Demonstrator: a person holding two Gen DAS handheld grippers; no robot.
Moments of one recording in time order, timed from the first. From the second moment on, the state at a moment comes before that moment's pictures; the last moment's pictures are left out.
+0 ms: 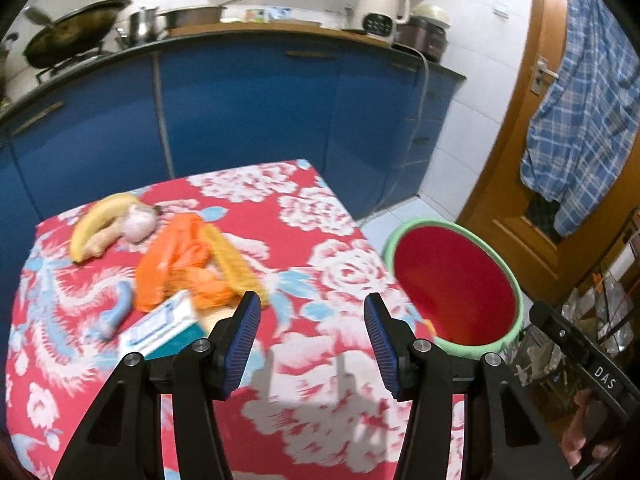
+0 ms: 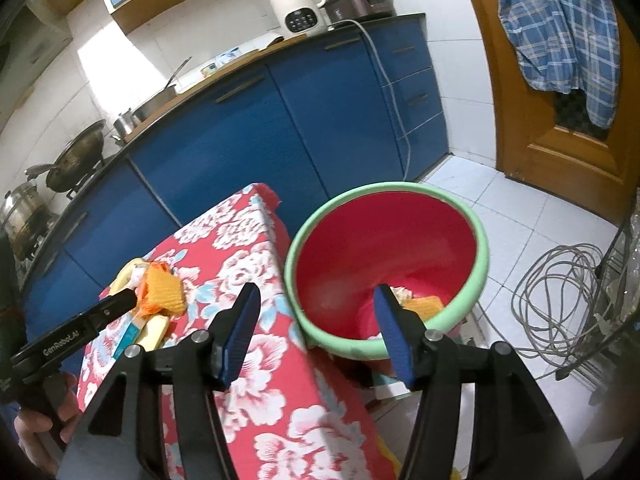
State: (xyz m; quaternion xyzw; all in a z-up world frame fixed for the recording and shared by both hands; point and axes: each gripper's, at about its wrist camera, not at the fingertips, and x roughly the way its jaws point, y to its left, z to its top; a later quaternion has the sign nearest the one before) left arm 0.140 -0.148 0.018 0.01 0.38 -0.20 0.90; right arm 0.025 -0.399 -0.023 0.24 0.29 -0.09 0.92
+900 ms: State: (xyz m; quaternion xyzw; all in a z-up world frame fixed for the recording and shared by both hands) left arm 0.169 -0.031 -0.024 -0.04 0.42 -0.10 0.90; right arm 0.078 -0.317 -0.025 0.19 0.34 -0.02 0.92
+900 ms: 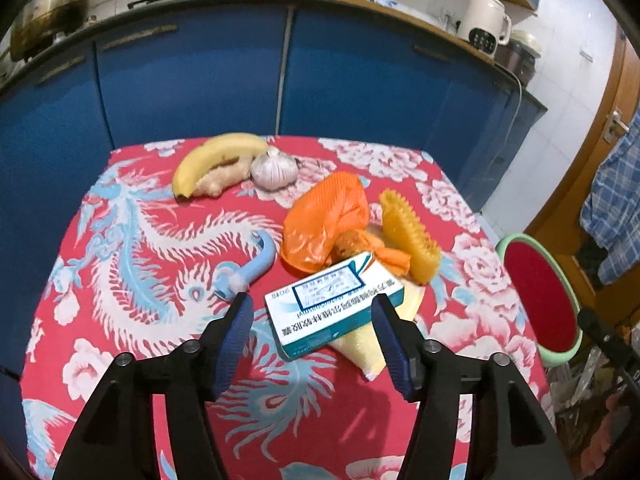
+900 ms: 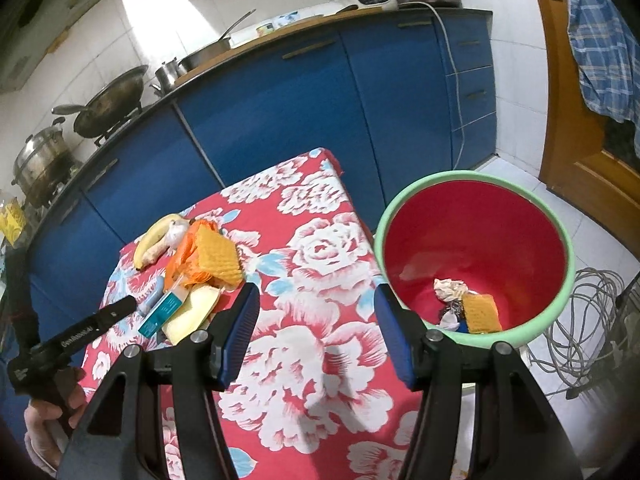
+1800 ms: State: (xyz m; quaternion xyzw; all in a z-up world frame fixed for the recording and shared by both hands) left arm 0.213 -0.045 -0.062 0.01 0.44 -0.14 0.88; right arm 0.098 -0.296 -0.041 0.18 0.37 -0.01 0.91
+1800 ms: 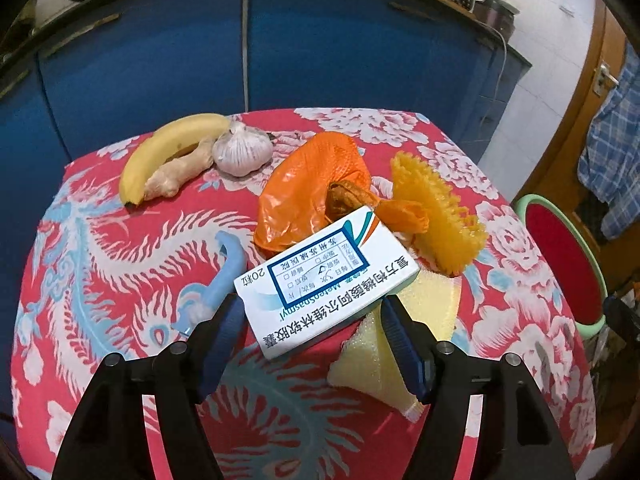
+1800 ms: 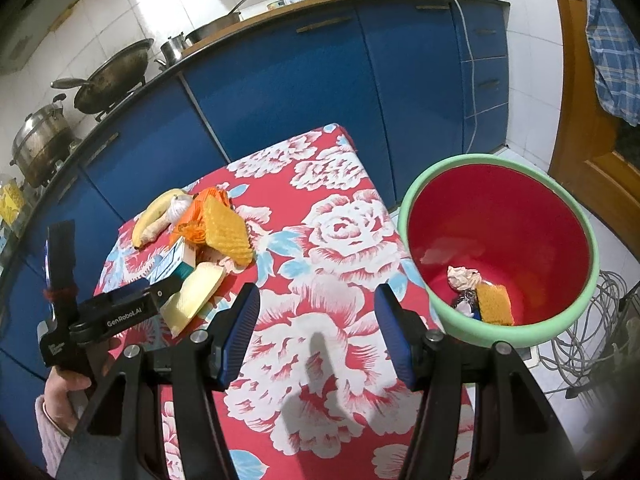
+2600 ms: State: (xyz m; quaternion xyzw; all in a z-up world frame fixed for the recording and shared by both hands) left arm 0.223 0.001 -0.045 0.00 0.42 -0.08 0.90; right arm 0.140 -0.254 -0.046 0.12 0.38 0.03 0.91
